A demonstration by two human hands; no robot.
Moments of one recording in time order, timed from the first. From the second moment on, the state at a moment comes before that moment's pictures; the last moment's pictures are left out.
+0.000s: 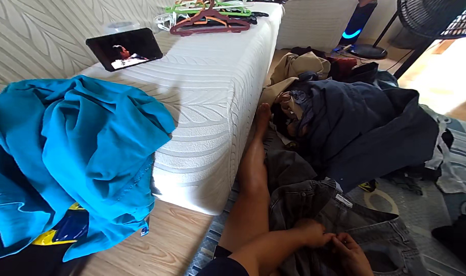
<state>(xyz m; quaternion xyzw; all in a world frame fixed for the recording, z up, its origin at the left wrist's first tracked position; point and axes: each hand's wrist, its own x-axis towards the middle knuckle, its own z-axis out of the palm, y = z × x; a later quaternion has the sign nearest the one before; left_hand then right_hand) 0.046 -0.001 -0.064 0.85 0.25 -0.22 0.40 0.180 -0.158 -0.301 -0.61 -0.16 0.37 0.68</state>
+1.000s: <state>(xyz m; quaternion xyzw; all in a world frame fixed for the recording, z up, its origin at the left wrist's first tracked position) 0.093 0.003 -0.254 0.88 0.16 -0.20 0.41 0.181 -0.157 -0.302 -0.62 -0.14 0.37 0.68</state>
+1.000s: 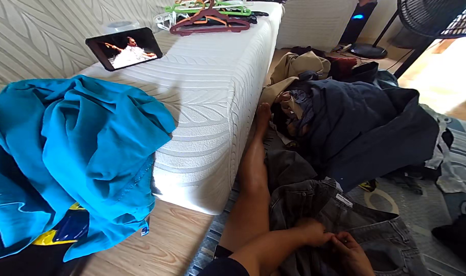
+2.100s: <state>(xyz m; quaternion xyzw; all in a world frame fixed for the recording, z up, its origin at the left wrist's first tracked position) 0.092 0.003 -0.257 0.88 0.15 -0.19 0.40 0.182 -0.158 -0.307 -0.60 -0.14 0.37 0.70</state>
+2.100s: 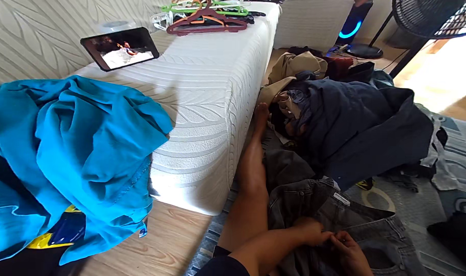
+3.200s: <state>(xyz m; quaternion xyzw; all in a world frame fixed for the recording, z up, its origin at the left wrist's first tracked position) 0.047 -0.003 -0.059 0.84 0.25 -0.24 0.42 0.181 -0.157 -0.302 -0.61 -0.15 0.36 0.68</state>
